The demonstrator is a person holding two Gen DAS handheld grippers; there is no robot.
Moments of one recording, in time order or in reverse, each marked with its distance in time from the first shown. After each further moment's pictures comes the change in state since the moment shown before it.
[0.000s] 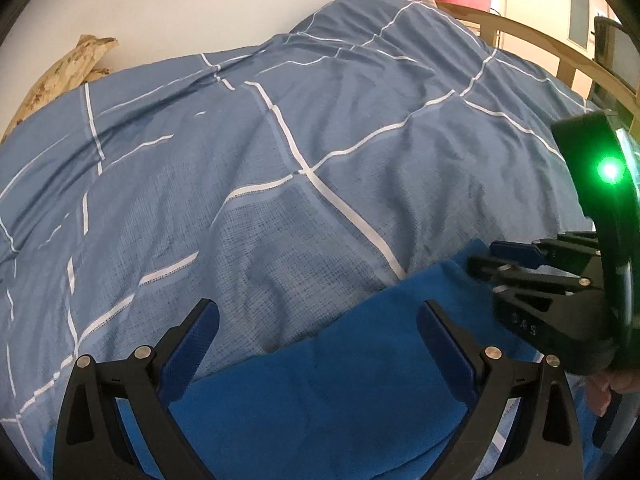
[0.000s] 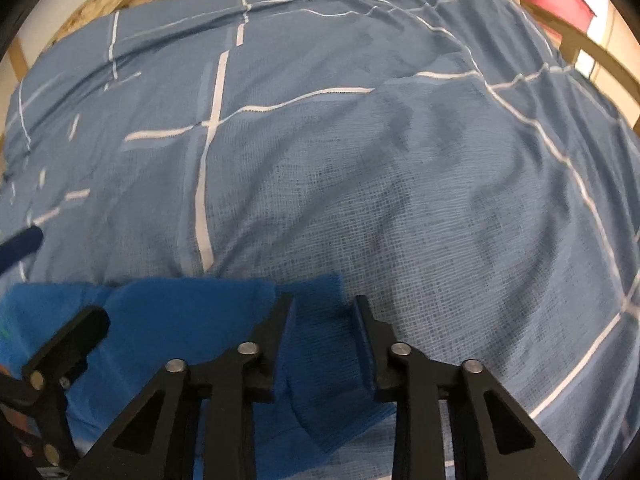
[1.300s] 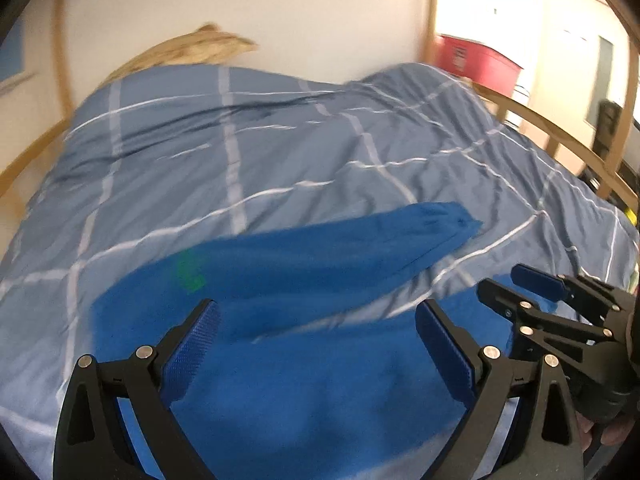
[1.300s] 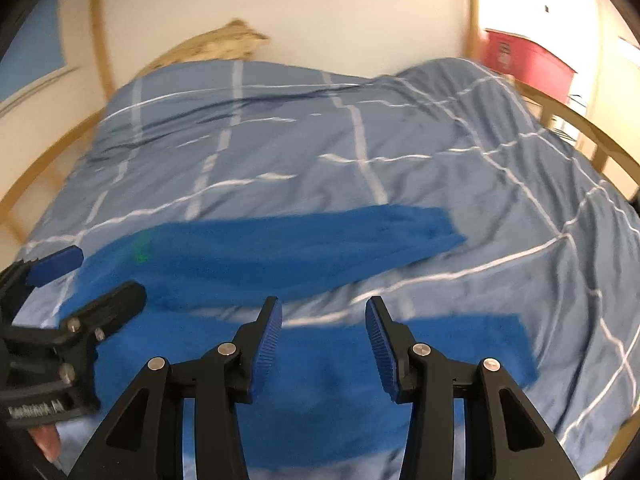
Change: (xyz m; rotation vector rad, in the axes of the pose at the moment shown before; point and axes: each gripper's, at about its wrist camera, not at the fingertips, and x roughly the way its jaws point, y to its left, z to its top) left arm -0.257 0.101 -0.200 -0.281 -0.147 0.033; right arm -0.222 0.146 -0.168 -0.064 -0.272 0.096
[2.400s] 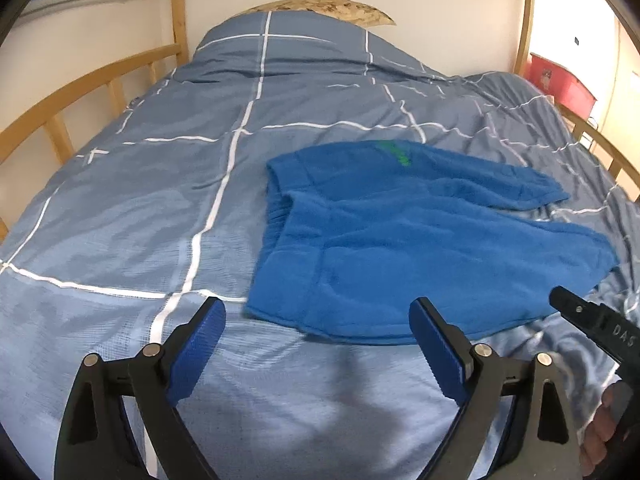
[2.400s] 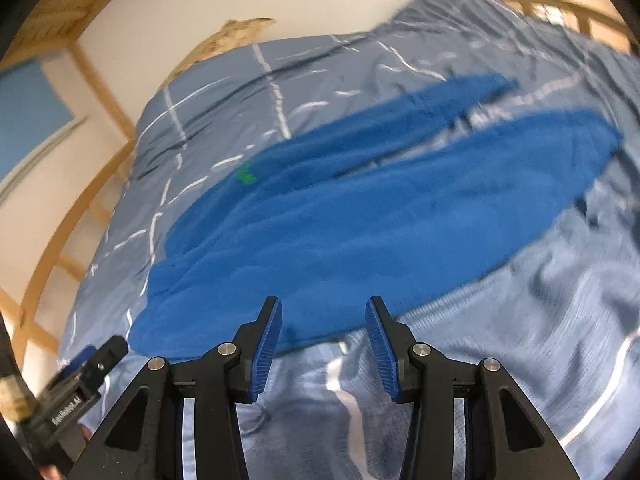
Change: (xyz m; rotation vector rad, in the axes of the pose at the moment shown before) left arm -0.046 0.185 -0.165 -0.179 0.037 0.175; right arm -0.002 0.119 -0.146 0.370 0.033 0.174
